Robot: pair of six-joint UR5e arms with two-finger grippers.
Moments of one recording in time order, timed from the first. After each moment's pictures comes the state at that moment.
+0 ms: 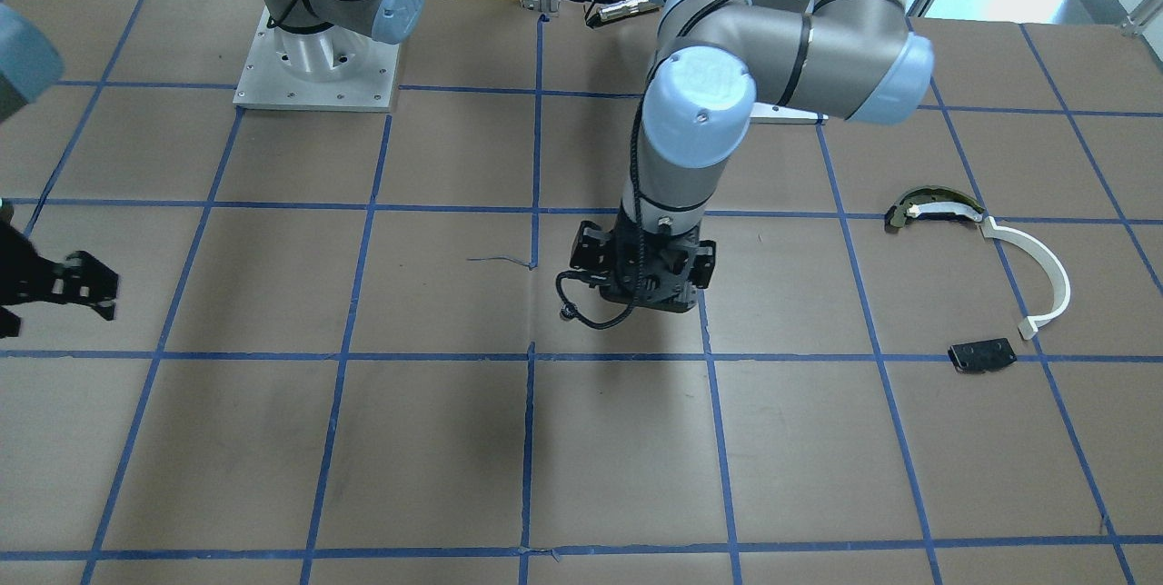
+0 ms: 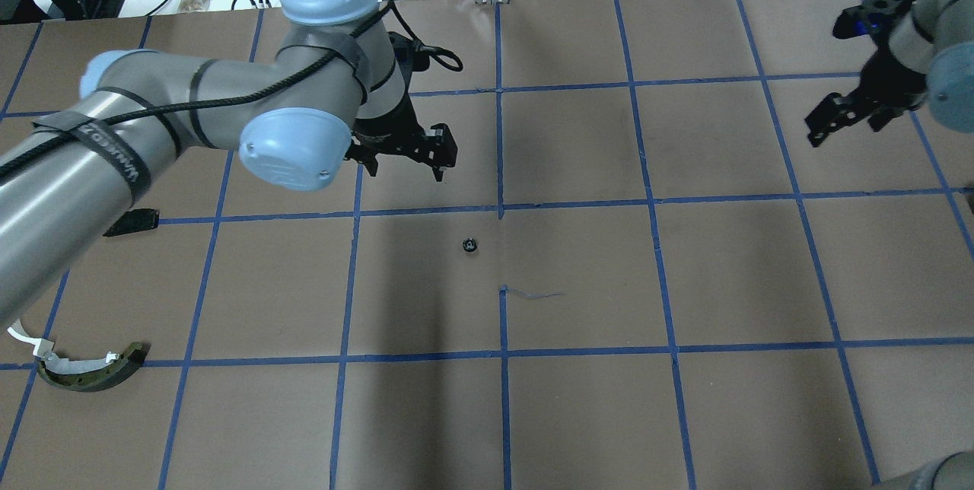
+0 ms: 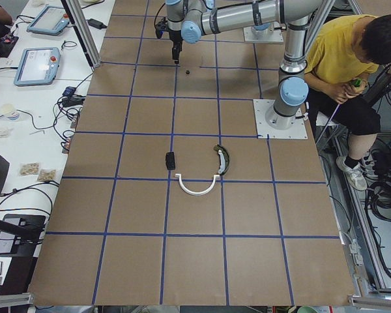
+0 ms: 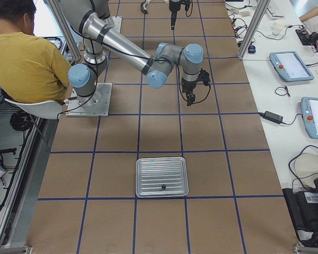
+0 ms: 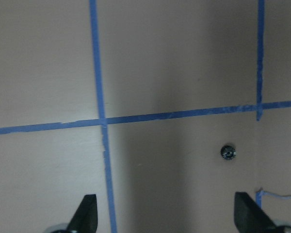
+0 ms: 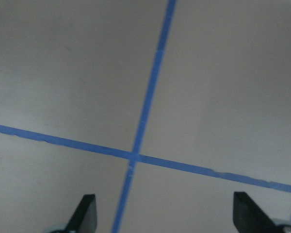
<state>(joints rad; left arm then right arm) -1.81 -1.87 -1.70 -1.16 1.54 -0.06 1.09 -1.31 1.73 -2.04 -1.60 -0.74</state>
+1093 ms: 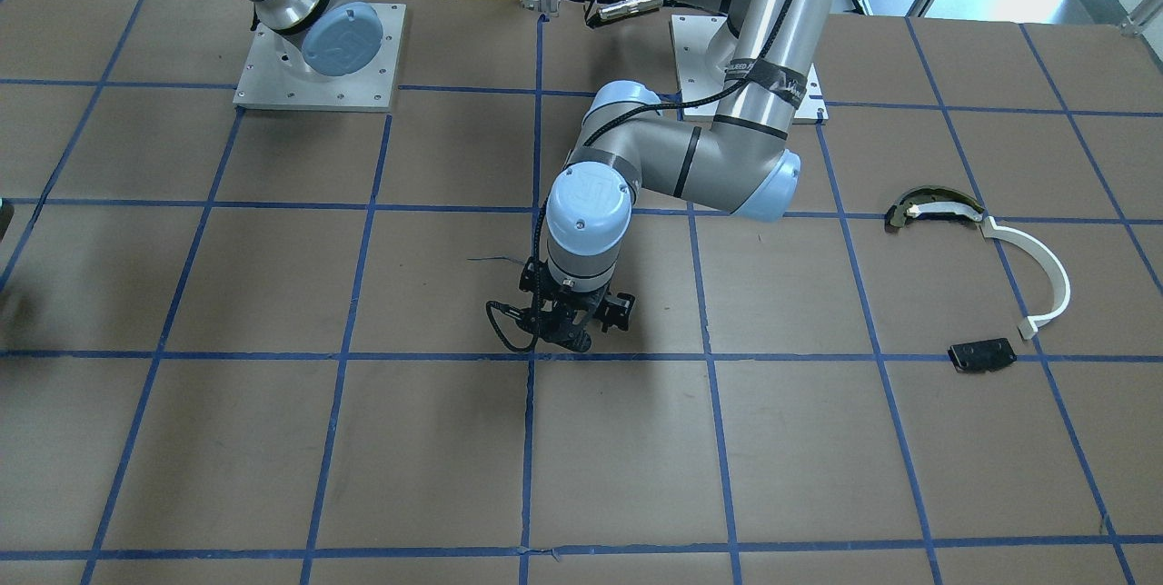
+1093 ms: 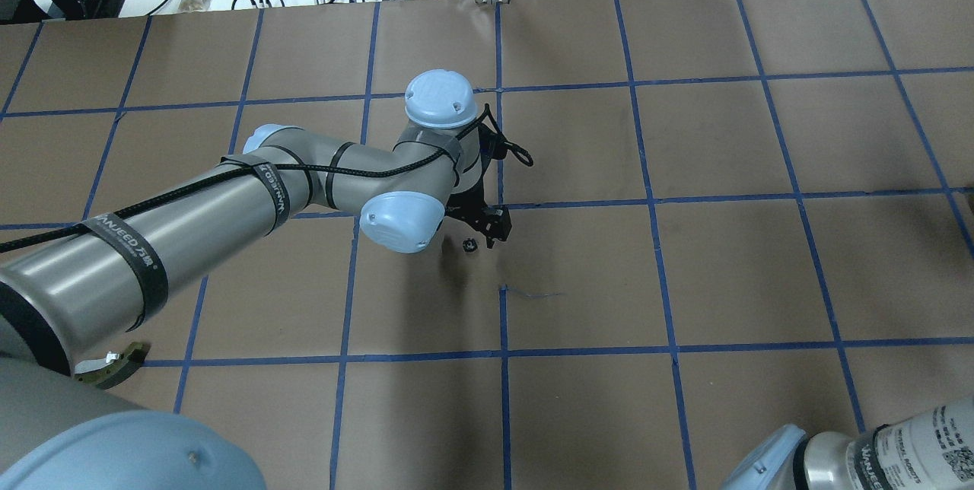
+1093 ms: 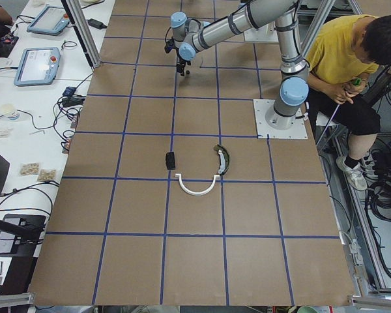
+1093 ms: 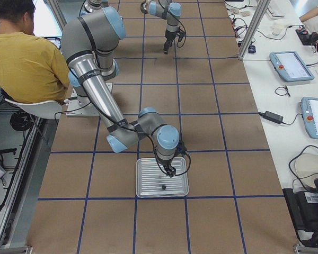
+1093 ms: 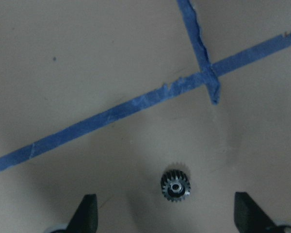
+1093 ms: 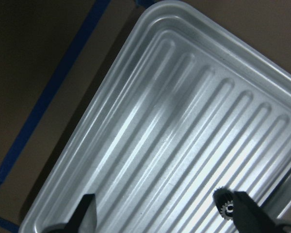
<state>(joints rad) -1.90 -2.07 -1.78 -0.96 1.55 0.07 0.58 -1.06 1.64 -2.20 -1.64 -1.60</state>
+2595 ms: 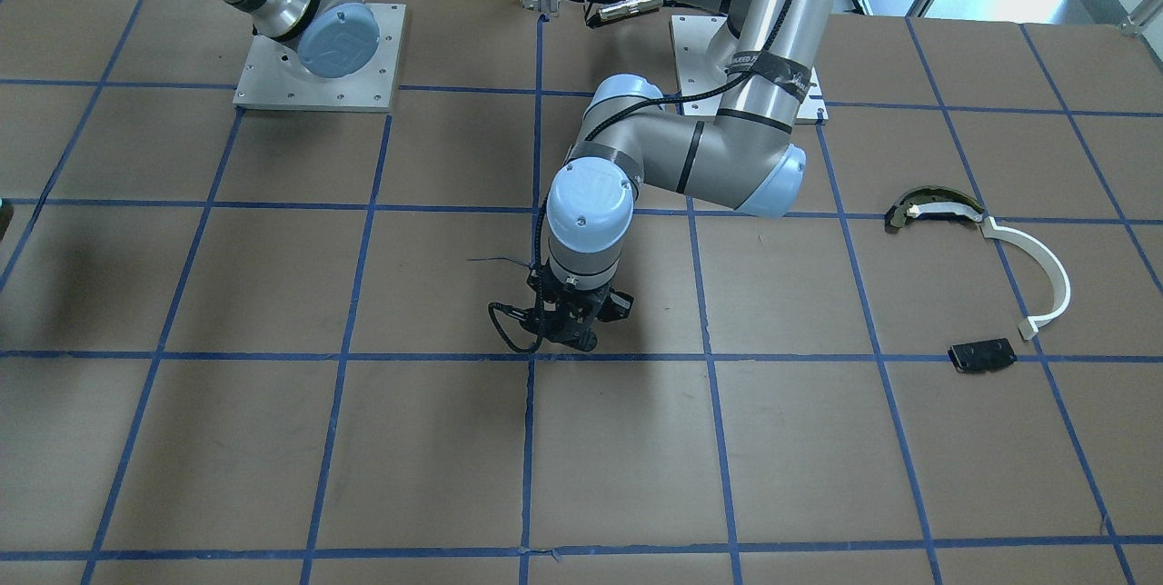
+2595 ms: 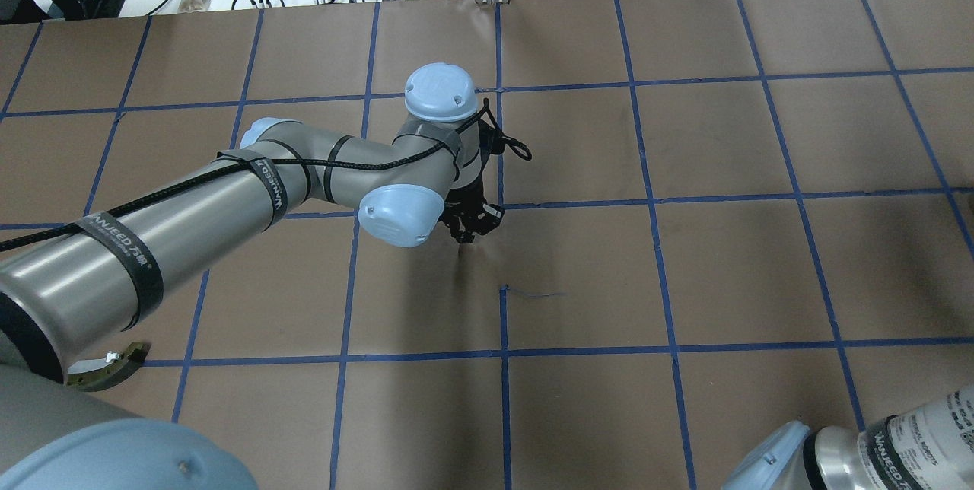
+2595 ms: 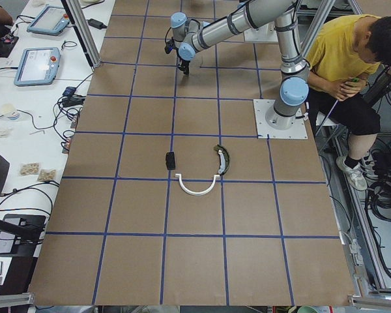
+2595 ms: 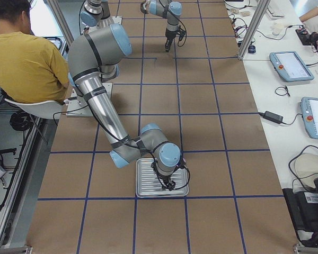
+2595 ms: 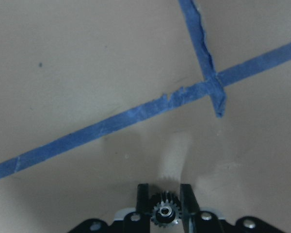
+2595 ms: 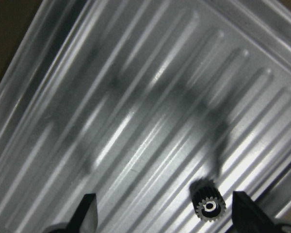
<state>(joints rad) -1.88 -2.04 -1.75 -1.03 1.56 0.03 0.56 -0.95 1.57 -2.21 -1.67 -1.66</state>
